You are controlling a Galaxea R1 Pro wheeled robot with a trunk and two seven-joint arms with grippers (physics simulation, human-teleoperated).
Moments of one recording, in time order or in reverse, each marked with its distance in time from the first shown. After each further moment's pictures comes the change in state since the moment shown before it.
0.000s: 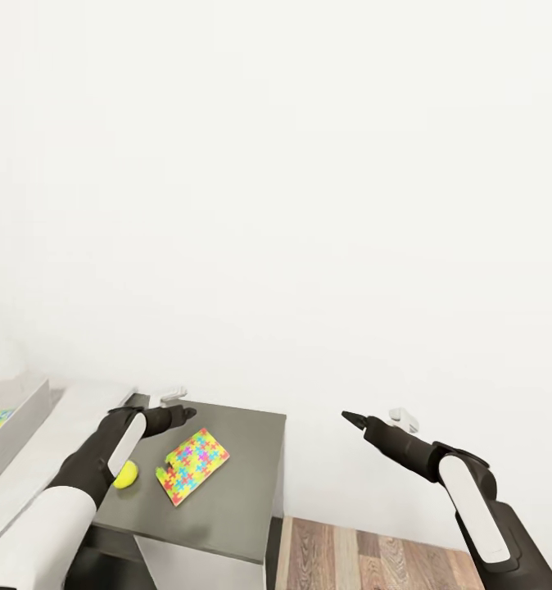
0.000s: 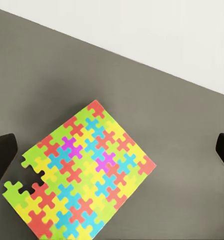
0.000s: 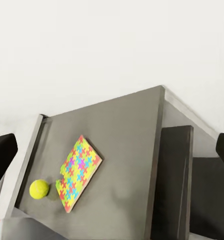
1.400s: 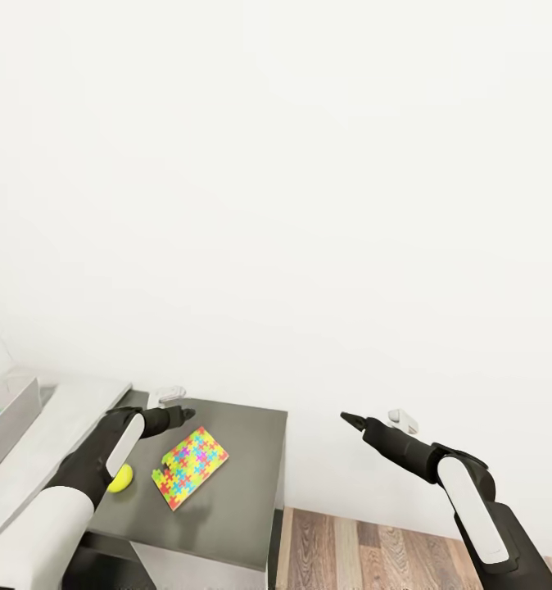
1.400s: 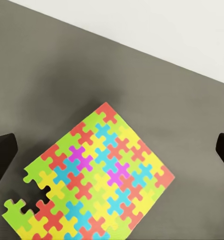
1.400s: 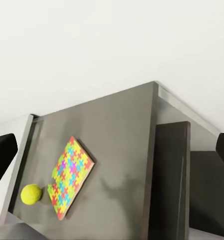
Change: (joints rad) left arm 0.000 0.010 -0.004 0.005 -0.003 0.002 -0.003; right arm 0.001 0.001 0.005 0.009 -0.002 -0.004 0.004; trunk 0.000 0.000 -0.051
